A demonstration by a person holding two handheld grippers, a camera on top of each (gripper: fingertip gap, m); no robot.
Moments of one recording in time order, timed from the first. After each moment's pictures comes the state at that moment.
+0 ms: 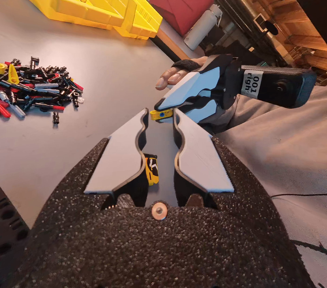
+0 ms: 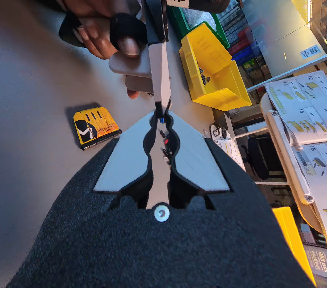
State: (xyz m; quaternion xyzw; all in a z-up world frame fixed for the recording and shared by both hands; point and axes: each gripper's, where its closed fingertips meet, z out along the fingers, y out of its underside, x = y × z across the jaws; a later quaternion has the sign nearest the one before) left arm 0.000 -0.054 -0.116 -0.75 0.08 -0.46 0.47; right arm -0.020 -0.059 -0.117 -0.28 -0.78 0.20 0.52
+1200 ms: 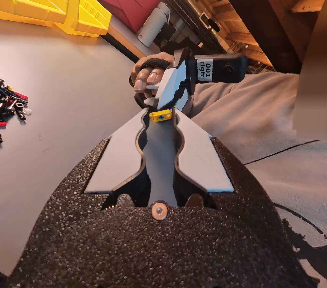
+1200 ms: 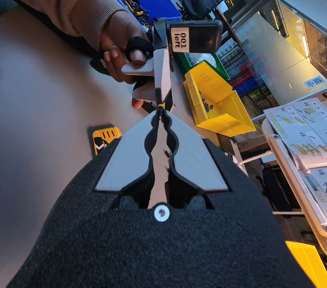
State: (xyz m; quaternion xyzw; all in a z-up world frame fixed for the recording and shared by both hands) left arm 0.010 -0.085 -0.085 -0.68 0.15 -0.56 0.44; right arm -0.005 -0.085 -0.090 -0.23 -0.76 0.30 0.53
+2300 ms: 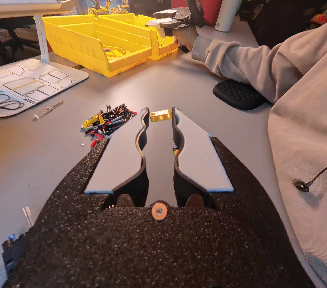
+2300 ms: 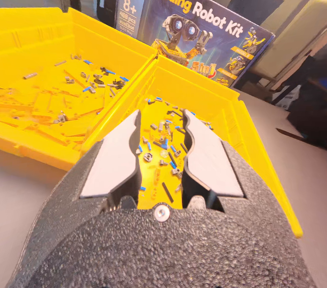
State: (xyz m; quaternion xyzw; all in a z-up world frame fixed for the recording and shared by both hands) left arm -0.048 -0.061 -0.097 -0.74 0.21 -0.24 0.59; right arm 0.208 0.377 -0.087 -0.70 -0.33 0.04 0.64
